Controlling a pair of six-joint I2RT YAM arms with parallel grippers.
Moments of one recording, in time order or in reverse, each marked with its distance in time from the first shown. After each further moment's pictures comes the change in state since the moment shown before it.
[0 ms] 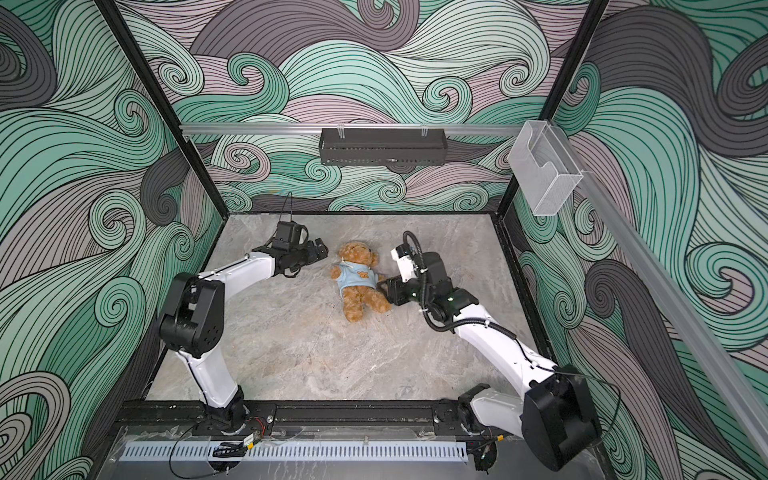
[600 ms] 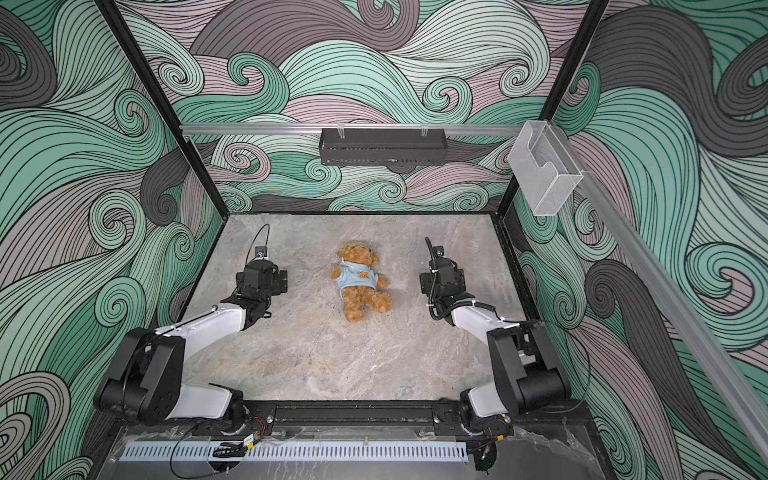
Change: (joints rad) left arm 0.079 -0.348 -0.558 0.373 -0.532 0.525; right arm -0.170 0.277 -0.206 0.414 0.600 -0.262
